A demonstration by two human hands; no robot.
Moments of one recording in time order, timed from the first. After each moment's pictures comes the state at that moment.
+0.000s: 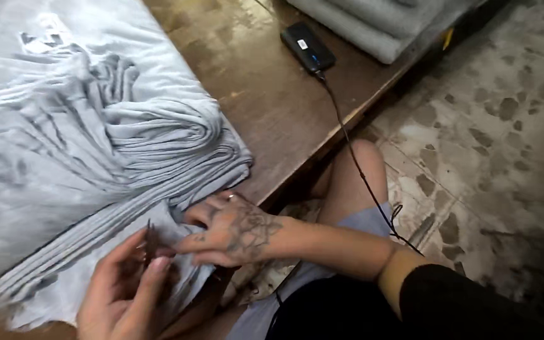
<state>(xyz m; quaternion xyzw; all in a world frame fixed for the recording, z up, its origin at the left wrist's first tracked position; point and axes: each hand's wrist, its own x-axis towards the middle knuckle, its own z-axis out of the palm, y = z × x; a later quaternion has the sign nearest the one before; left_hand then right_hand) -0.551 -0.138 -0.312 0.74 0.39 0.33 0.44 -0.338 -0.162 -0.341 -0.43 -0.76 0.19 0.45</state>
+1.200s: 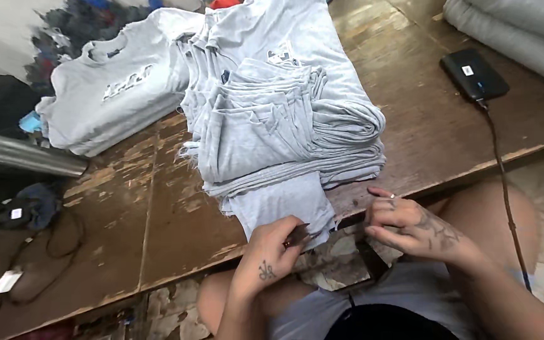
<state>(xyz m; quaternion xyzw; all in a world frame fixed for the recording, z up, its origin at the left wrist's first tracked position) -0.570 -0.143 -0.286 0.88 0.37 0.19 0.24 -0.275 -0.180 -0.331 -0.37 -0.79 0.28 0.40</state>
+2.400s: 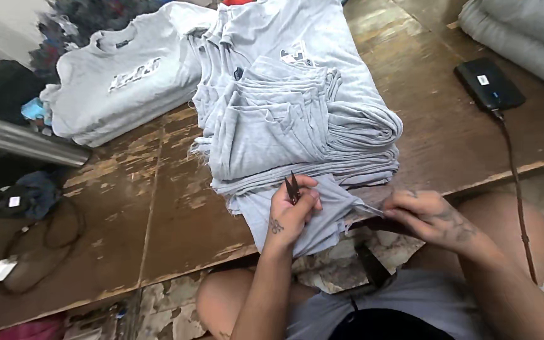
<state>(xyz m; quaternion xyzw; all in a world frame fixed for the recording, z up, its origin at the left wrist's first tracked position) -0.523 -0.111 -0.301 0.55 0.38 0.48 0.58 -0.258 -0.168 -0.330 -0.42 -0.79 0.20 0.39</state>
